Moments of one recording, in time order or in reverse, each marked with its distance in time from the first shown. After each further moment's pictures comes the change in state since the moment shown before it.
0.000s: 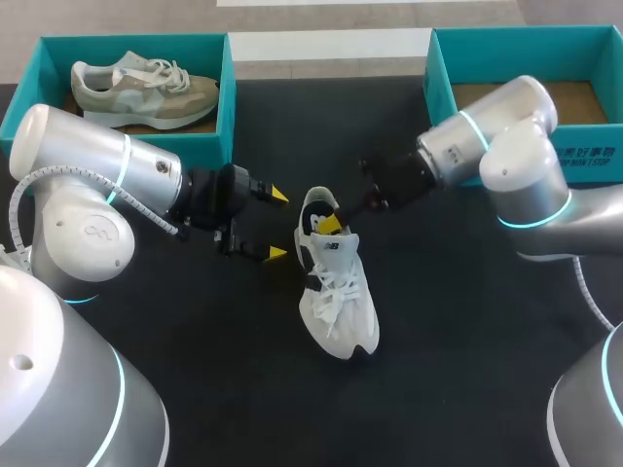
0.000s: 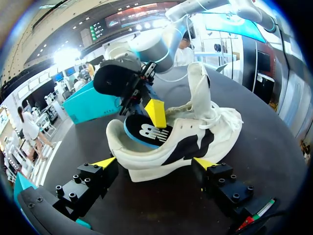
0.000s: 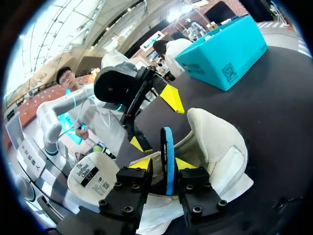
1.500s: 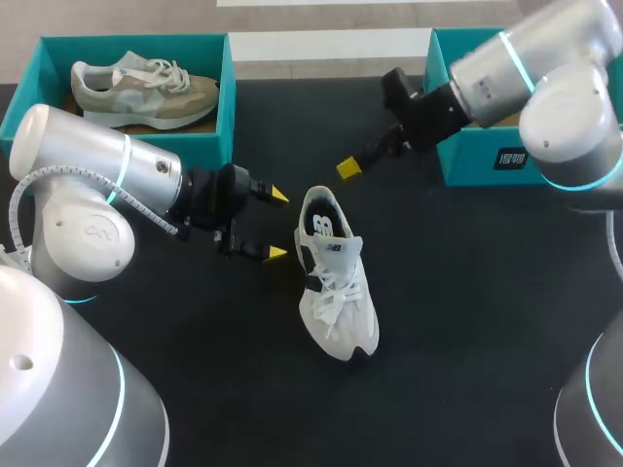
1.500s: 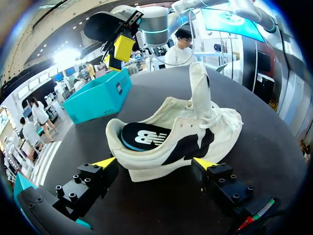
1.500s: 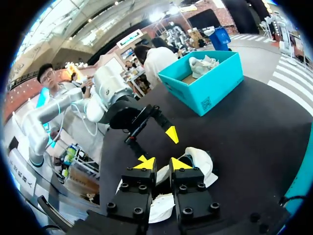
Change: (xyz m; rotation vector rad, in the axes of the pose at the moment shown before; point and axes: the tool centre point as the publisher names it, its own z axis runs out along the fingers) left arm 0.000 0.000 0.000 0.000 0.000 0.000; right arm 0.047 0.061 -0.081 -0.002 -0.327 -0.012
